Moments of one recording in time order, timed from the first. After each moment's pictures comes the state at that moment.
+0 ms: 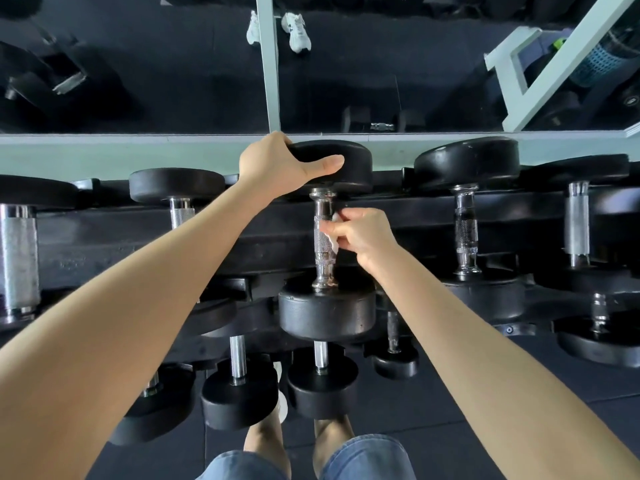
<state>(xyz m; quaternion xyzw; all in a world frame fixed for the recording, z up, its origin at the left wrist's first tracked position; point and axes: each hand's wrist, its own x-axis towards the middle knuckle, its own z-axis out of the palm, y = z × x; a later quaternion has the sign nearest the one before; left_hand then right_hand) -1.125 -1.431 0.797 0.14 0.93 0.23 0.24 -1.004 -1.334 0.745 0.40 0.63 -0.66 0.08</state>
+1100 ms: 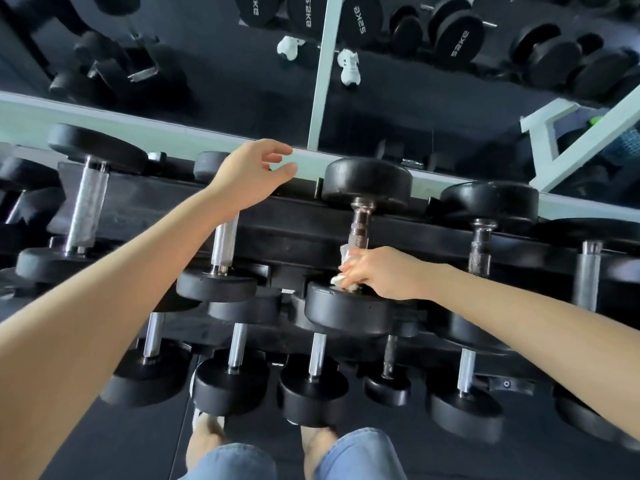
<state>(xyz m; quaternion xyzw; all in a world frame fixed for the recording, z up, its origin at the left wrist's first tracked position) -1.110 -1.527 0.812 0.08 0.89 0.41 0.19 -0.982 -1.305 0.742 -0.29 0.91 -0.13 0.27</state>
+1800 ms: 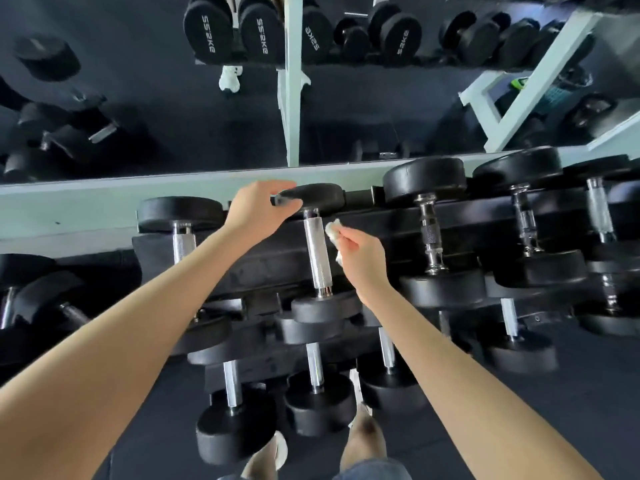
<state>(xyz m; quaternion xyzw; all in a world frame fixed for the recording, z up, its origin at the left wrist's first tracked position) -1.176 -1.664 0.798 0.23 0.89 0.34 0.21 -1.040 -1.545 0.752 0.38 0.76 -0.53 -0.08</state>
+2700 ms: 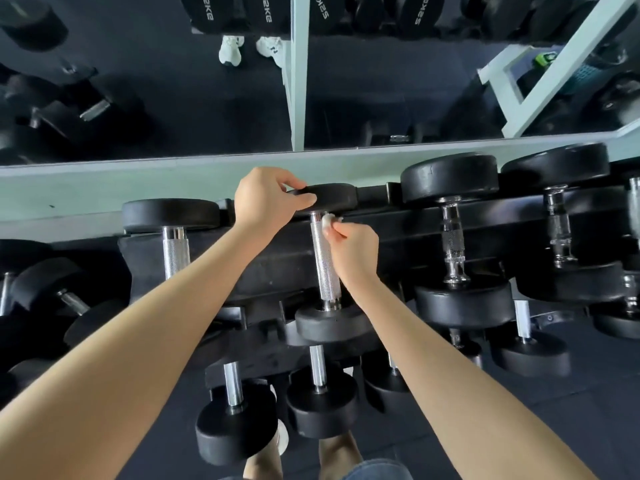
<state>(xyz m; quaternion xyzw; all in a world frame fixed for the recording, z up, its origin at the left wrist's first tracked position) -1.196 -1.637 0.777 0.13 0.89 0.39 0.20 -1.082 -1.549 0.726 0.37 0.83 -0.41 -0.09</state>
